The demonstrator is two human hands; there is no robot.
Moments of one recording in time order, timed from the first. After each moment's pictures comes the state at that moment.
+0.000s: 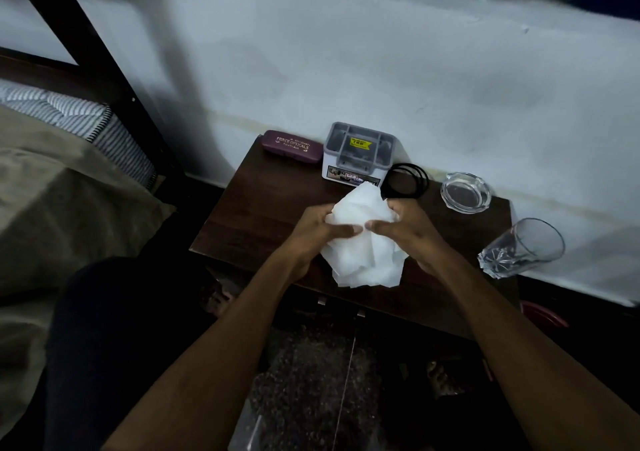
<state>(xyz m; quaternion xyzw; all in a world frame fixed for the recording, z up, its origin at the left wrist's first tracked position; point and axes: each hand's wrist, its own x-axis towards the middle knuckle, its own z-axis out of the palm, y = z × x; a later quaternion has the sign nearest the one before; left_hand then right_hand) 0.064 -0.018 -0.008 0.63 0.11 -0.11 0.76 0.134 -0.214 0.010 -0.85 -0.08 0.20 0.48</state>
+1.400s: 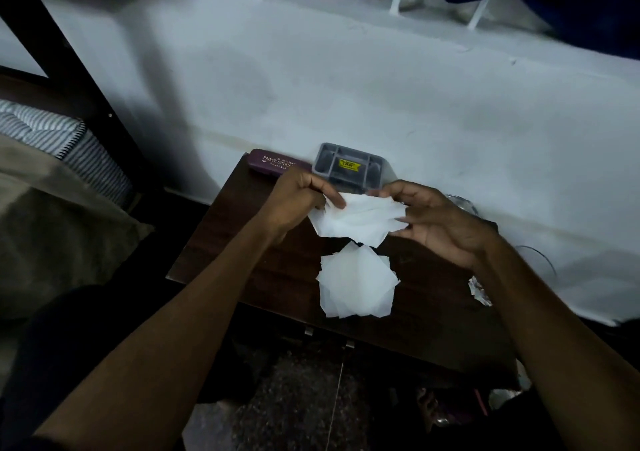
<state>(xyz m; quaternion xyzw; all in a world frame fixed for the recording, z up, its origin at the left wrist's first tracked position) 0.130 0.017 0.046 0.77 0.03 -0.01 0.64 0.185 -0.252 0.064 -0.61 -0.17 0.38 0.68</state>
